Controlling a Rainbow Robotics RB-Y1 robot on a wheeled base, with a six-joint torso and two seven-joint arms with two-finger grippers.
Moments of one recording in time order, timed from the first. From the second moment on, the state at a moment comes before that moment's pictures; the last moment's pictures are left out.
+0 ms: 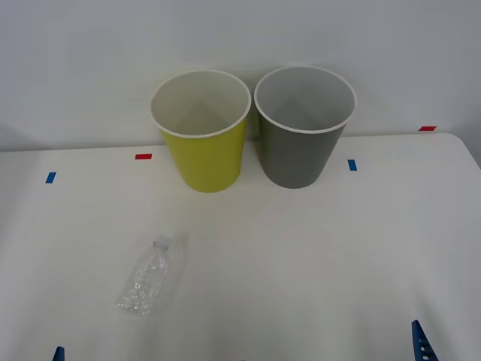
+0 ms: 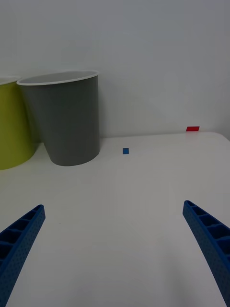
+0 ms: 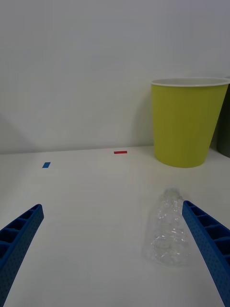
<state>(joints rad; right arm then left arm) 1.19 -0.39 0.13 -2.19 -0.07 -0.61 1.34 1.19 0.44 -0.19 -2.03 0.25 -0.85 -1.56</state>
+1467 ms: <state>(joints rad) 1.19 -0.39 0.13 -2.19 -0.07 -0.61 1.34 1.19 0.44 -0.19 -2.03 0.25 -0.85 -1.56</state>
